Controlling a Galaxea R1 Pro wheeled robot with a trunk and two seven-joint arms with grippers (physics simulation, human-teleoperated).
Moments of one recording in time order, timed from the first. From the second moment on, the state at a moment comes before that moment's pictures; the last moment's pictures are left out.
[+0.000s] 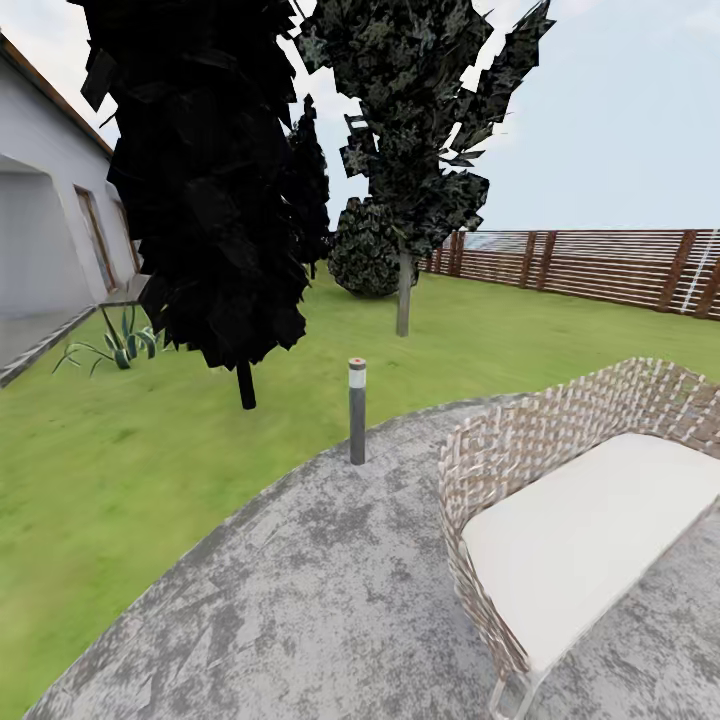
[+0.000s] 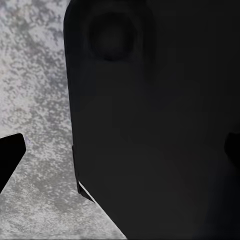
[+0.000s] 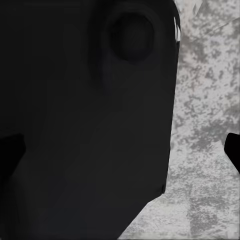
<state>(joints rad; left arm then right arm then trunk) 0.00 0.00 0.00 0.00 0.00 0.00 0.00 0.00 0.00 0.00 0.00 0.00 0.00 0.00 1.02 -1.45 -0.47</state>
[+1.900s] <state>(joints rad) -0.02 0.01 0.00 -0.27 0.00 -0.31 -0.01 -0.03 0.03 0.00 -0.35 0.00 -0.30 0.00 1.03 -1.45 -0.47</state>
